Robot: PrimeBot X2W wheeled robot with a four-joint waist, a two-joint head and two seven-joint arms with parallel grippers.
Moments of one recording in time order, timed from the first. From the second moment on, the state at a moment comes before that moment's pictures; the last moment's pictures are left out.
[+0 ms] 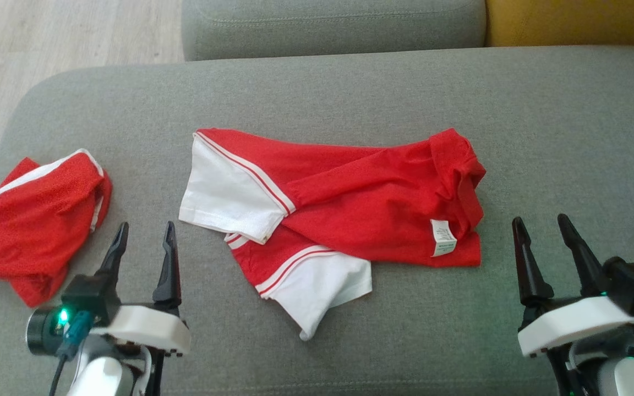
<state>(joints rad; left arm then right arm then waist) -0.05 0.27 -0.34 0.12 -0.33 0.22 -0.25 0.08 -0.05 -0.01 -0.08 0.18 0.12 0.08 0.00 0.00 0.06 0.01</state>
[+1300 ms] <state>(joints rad) -0.18 0.21 -0.37 0.11 -0.28 0.20 -0.25 -0.28 -0.05 -0.03 0.20 0.08 0.12 0.28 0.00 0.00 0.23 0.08</state>
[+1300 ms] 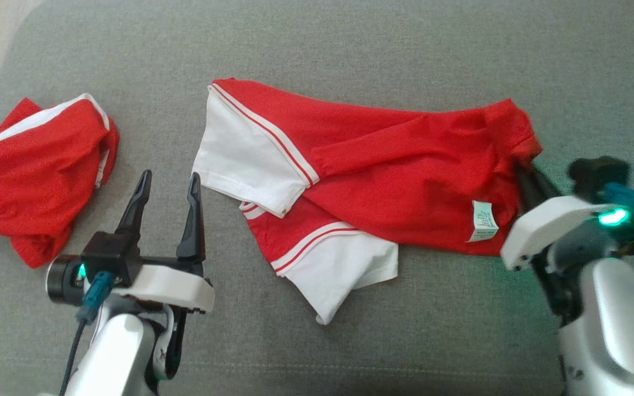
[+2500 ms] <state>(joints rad) -0.24 0.15 -0.30 0.13 -0.21 0.15 -0.25 -0.47 -0.29 -0.11 0.50 0.22 0.12 -0.03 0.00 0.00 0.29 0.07</state>
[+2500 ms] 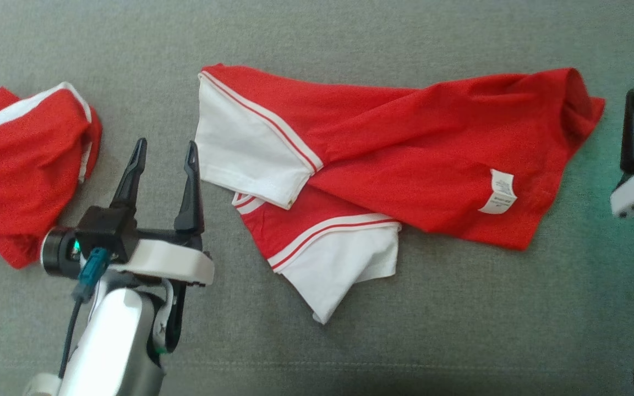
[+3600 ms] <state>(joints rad) -0.12 0.19 -0.28 0.15 -0.22 0.17 -0.24 0.02 -0.05 -0.05 -0.10 0.16 0.12 0.10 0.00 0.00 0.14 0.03</state>
